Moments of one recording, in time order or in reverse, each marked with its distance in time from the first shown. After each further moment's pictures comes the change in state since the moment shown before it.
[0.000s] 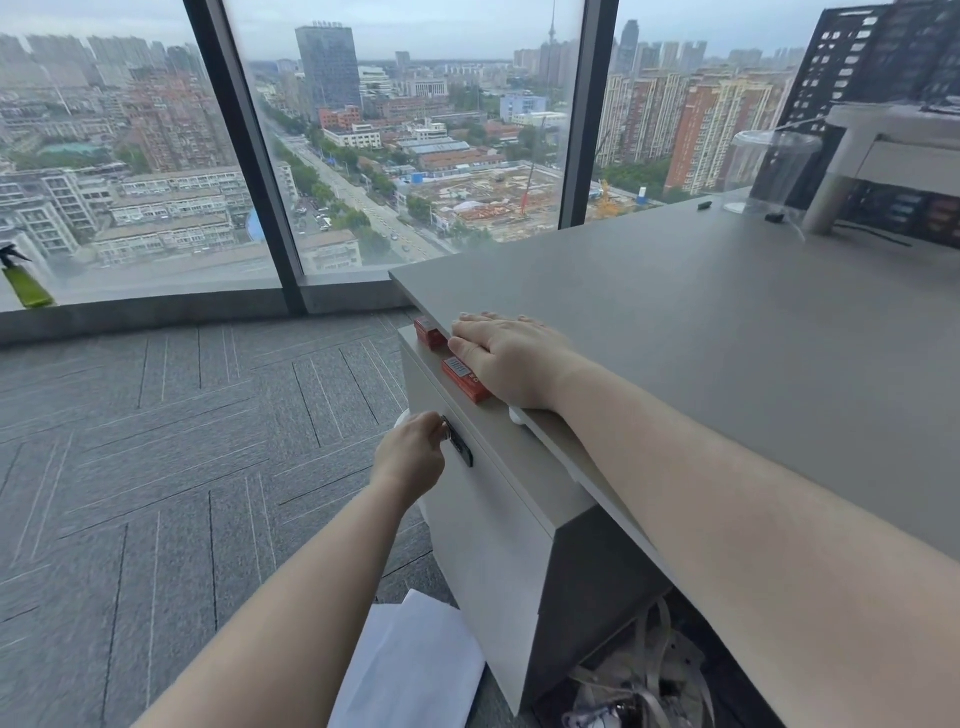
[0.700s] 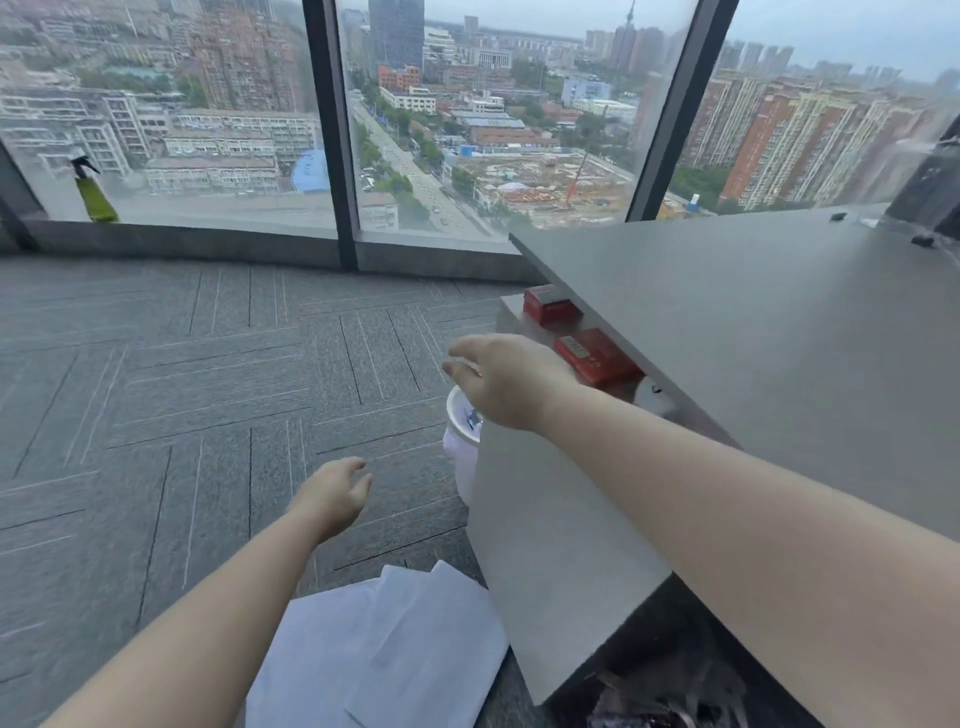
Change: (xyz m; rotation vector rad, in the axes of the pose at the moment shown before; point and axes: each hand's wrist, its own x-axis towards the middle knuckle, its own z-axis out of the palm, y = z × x) left_hand -0.053 -0.203 -0.014 -0.065 -0.252 -0.385; right_hand 0.049 -0.086 0.079 -0.008 0.025 -0.134
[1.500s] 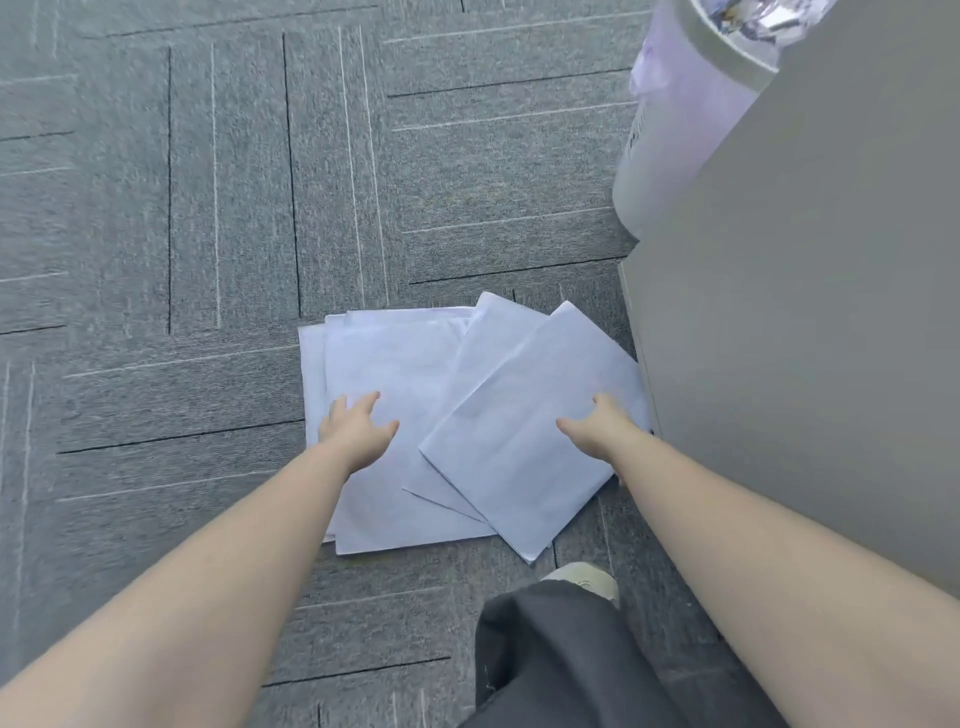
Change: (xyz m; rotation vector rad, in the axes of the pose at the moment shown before) left_hand 0.024 -0.275 0.285 -0.025 -0.358 -0.718; right_hand -0.019 0.134 0.534 0.343 -0.838 0.923
